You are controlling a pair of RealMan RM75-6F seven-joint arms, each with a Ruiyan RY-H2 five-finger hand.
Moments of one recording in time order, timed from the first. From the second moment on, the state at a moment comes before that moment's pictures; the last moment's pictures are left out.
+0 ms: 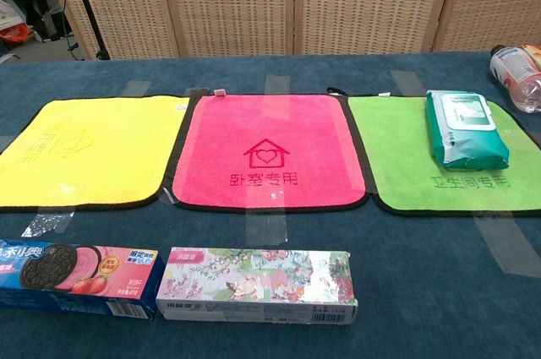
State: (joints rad) left arm 0.02 -1.04 -0.01 -1.59 1.55 1.61 -0.17; right arm 0.17 -1.15 -0.03 -1.58 -1.50 1.62 -0.01
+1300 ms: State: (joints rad) left arm -0.04 -1.00 -0.02 -1.63 1.47 1.45 -0.18; right arm 0.64 -1.15 0.23 -1.51 -0.79 0.75 0.40
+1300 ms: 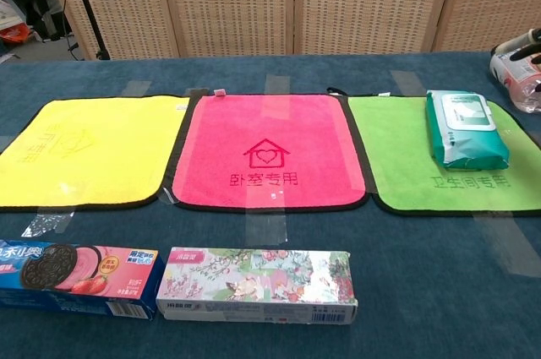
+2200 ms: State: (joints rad) left arm -0.08 -0.98 -0.02 -1.62 1.44 1.36 -0.22; right arm 0.80 -1.34 0.21 -1.40 -0.26 0.85 -0.14
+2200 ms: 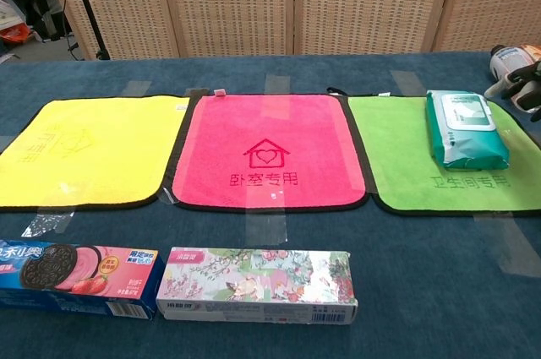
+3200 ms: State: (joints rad) left arm -0.09 -0.97 -0.02 -1.61 1.43 1.33 -0.26; right arm 0.99 -1.56 0.38 -1.55 -0.05 0.99 -0.30
